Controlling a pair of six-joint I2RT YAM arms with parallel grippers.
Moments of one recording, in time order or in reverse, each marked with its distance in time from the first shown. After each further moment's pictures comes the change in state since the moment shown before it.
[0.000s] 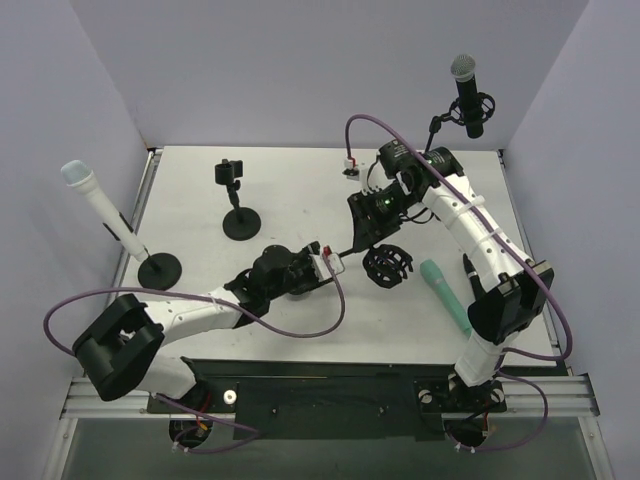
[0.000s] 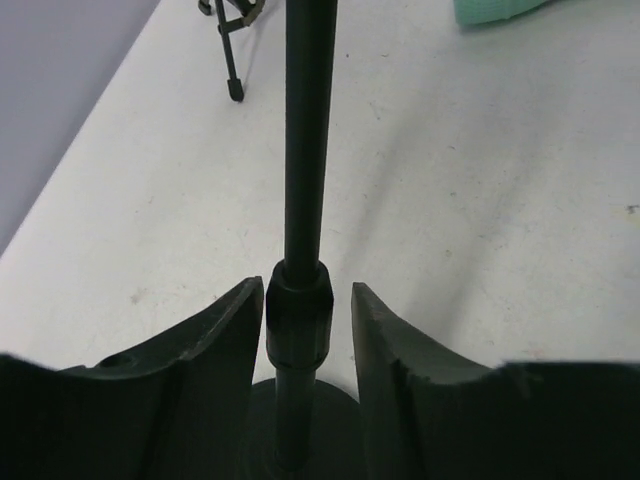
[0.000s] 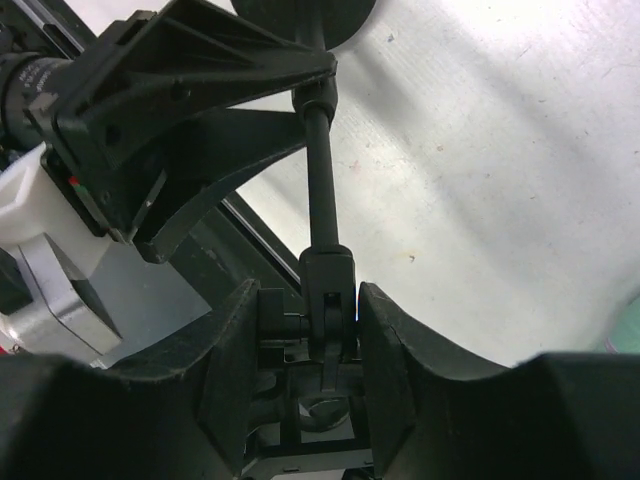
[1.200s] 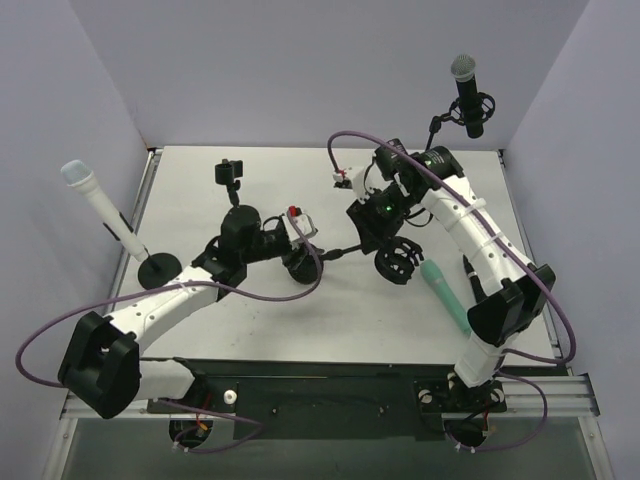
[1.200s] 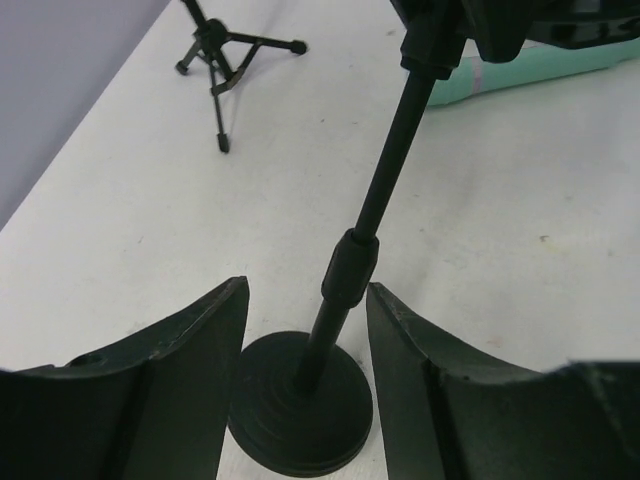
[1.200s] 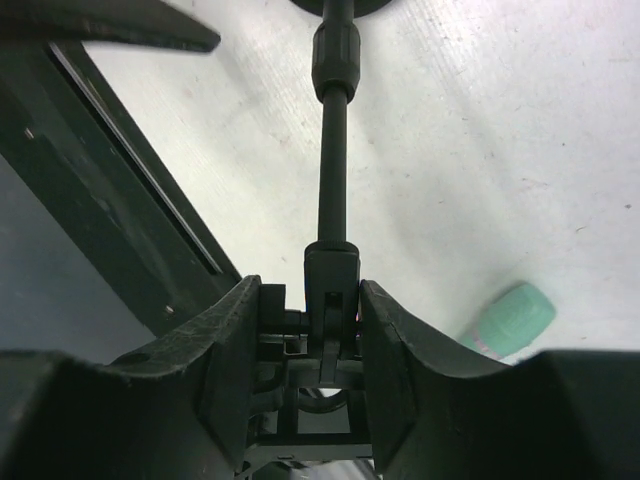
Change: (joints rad) left arm 0.247 -0.117 0.169 -0.286 0.405 -0.117; right arm 0.034 0.026 0.099 -0.082 0.097 -0.251
